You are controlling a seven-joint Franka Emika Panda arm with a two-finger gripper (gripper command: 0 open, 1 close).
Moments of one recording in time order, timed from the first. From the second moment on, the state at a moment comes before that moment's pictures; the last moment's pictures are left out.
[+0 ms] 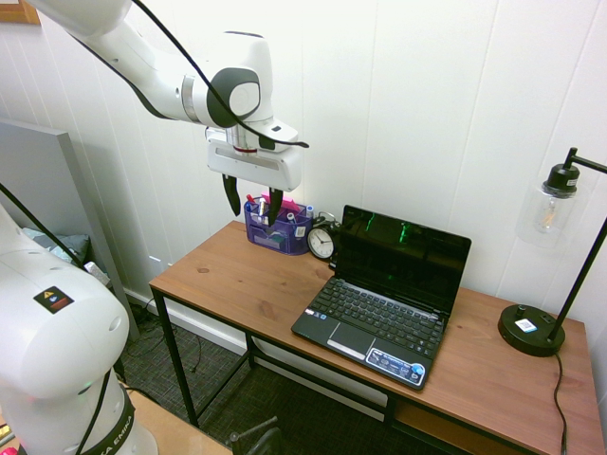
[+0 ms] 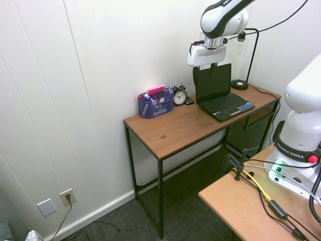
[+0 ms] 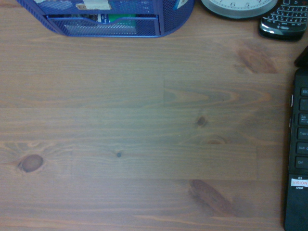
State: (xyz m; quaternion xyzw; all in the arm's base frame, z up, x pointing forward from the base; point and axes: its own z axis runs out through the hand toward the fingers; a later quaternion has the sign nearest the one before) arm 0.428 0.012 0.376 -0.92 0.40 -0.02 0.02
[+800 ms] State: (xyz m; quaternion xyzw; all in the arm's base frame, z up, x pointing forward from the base) arm 0.547 -0.076 0.412 -0.88 0.47 -0.09 -0.02
